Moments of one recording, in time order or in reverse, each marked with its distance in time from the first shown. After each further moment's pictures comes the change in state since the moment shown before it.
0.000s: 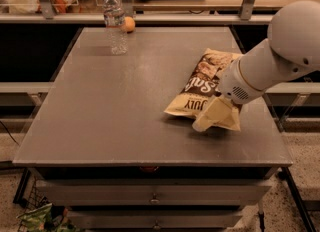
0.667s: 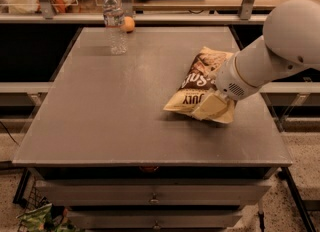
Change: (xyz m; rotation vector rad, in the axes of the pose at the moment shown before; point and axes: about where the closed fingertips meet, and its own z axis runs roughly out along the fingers) arm -0.013 -0.008 0.006 0.024 -0.018 -0.030
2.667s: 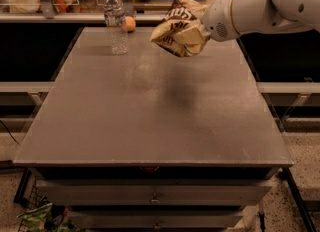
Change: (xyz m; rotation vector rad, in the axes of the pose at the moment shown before) arm -0.144 -0.104 -0.042 0.121 -0.489 -0.046
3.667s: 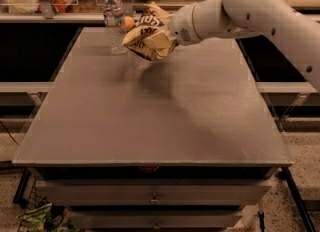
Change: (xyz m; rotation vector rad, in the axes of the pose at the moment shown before) arm -0.019 0.019 0.088 -0.096 -0.057 0.025
